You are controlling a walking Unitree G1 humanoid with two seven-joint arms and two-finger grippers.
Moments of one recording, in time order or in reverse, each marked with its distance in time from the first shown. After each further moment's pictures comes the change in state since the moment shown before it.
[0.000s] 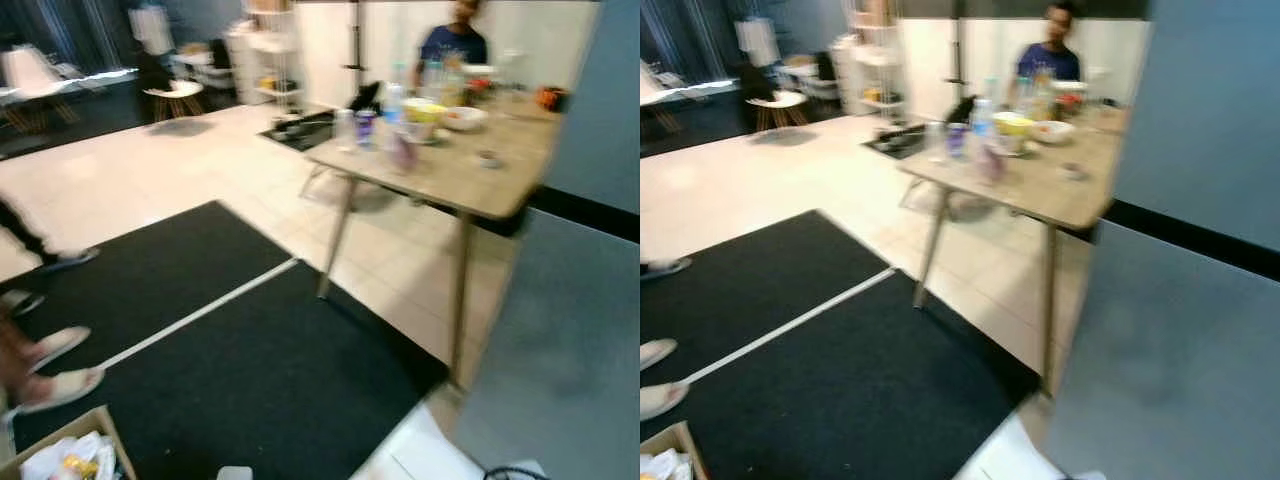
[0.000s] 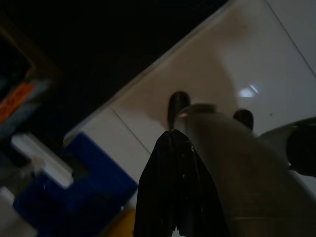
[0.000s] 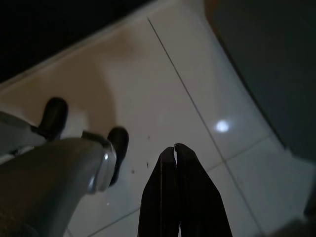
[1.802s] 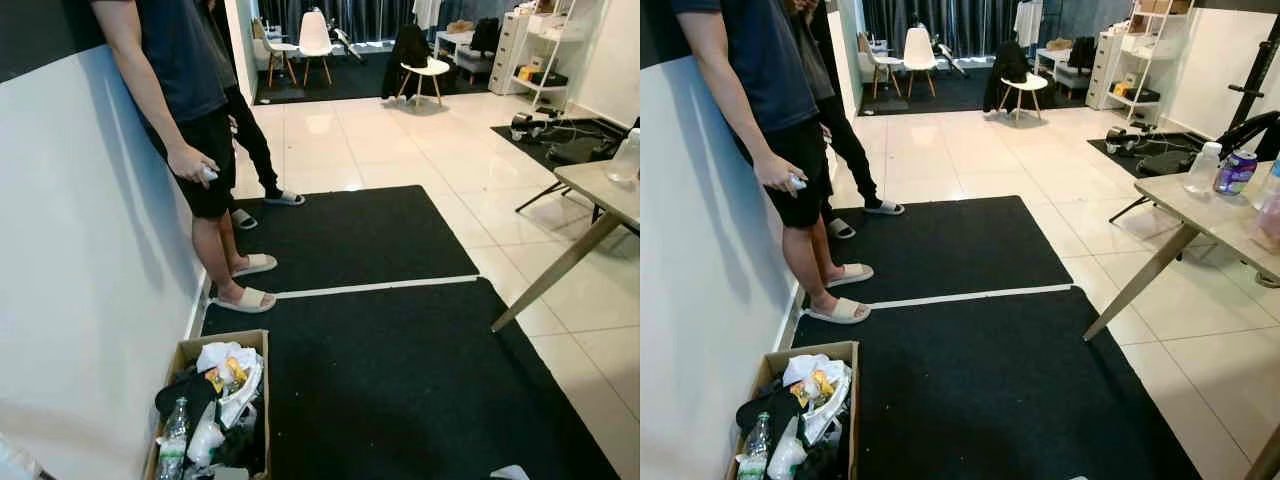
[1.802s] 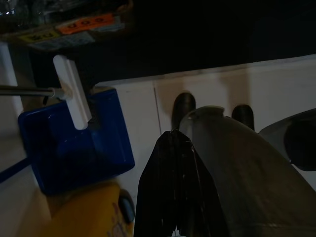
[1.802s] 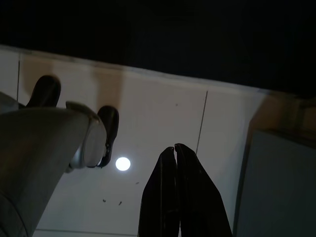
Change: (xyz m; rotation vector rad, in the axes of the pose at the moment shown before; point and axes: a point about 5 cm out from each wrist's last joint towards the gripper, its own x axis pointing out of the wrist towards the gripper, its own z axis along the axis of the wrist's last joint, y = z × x) left arm -0.001 0.003 0.001 0.011 -0.006 -0.014; right arm 0.000 0.007 -0.011 -0.101 0.055 -0.019
